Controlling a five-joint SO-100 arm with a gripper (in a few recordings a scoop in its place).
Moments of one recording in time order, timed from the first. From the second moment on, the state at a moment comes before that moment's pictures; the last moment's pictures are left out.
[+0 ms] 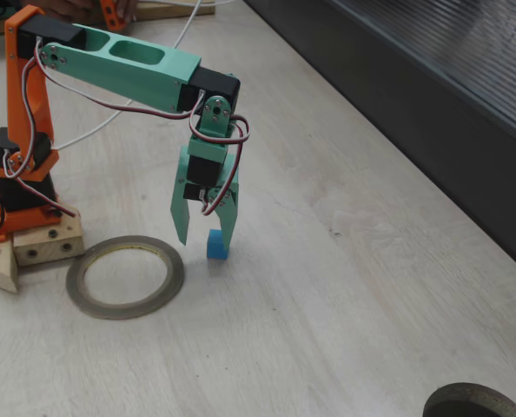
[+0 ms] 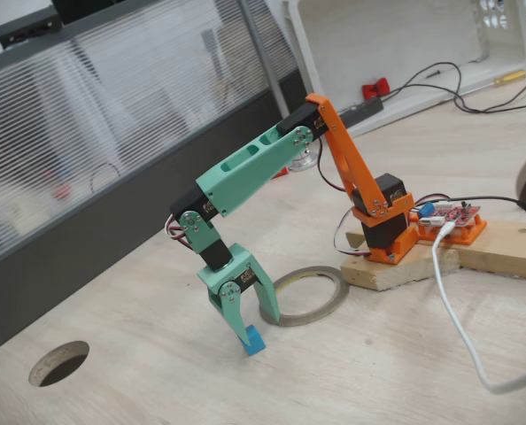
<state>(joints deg) 23.7 78.1 94.0 89.4 82.3</state>
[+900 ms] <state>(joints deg) 23.7 77.5 88.0 90.3 82.3</state>
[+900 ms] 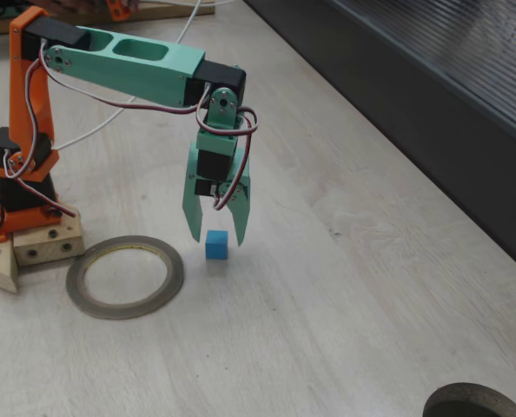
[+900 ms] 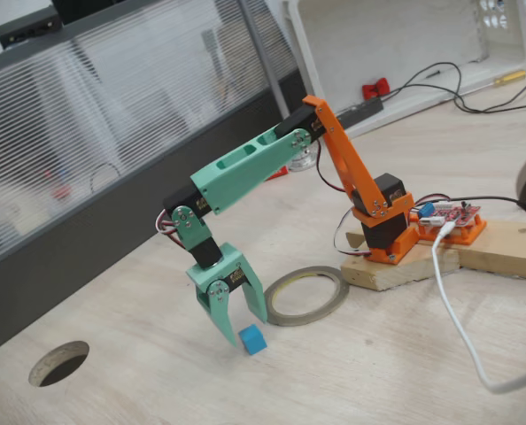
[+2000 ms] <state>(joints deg) 23.7 72.7 88.0 90.3 82.3</state>
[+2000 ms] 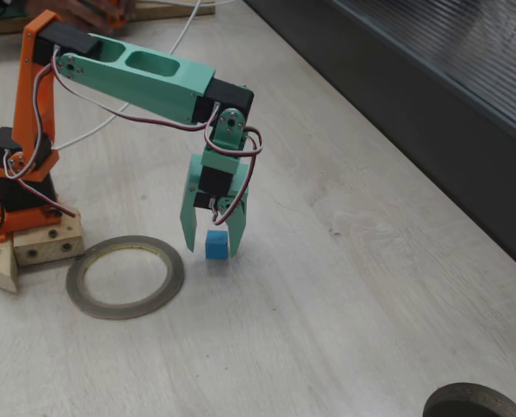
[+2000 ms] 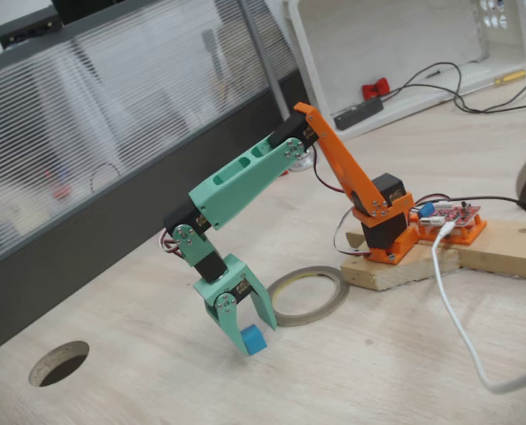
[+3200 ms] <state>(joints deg) 23.7 72.5 88.0 90.3 82.6</state>
